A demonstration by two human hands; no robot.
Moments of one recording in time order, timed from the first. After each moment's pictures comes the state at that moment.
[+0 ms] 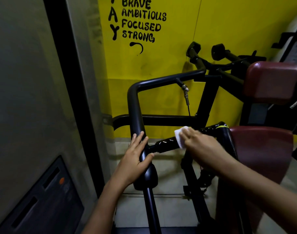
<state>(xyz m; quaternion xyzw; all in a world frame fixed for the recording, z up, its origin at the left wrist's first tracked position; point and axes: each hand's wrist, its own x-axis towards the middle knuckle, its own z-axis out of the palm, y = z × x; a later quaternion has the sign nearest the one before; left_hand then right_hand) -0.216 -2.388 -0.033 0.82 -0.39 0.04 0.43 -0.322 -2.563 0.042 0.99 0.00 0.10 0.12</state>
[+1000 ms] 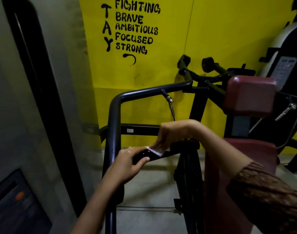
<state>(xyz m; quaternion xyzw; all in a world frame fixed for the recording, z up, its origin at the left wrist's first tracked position) -0.233 -2.449 -0.005 0.80 -0.42 0.11 0.42 -0.258 -2.631 0.104 0.97 0.12 -0.20 -0.11</state>
